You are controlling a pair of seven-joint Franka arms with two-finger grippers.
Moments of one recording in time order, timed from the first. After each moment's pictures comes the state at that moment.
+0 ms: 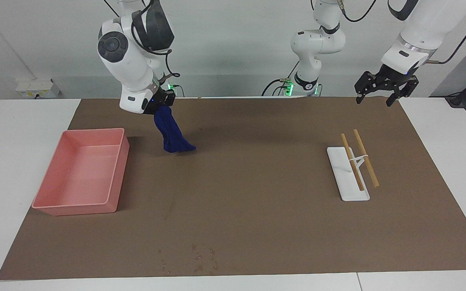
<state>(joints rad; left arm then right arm) -0.02 -0.06 -0.04 -1.61 -0.04 1.54 0.12 0.09 -0.08 0.11 -1.88 0.17 1.56 -0.24</state>
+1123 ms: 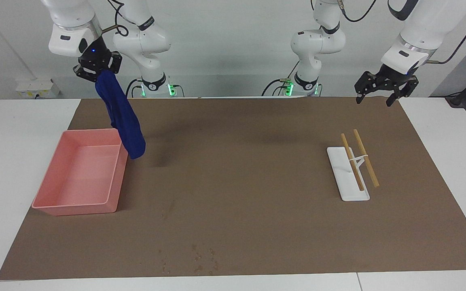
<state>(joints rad) -0.02 -0.06 -0.04 -1.61 -0.04 1.54 0.12 0.08 -0.19 -0.05 -1.68 -0.09 1.43 -0.63</state>
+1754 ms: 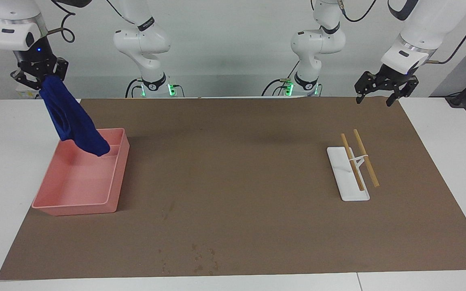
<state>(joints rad) -0.02 -0.06 -0.04 -1.61 -0.04 1.54 0.12 -0.02 -0.17 -0.14 -1.70 -0.18 1.69 -1.07</state>
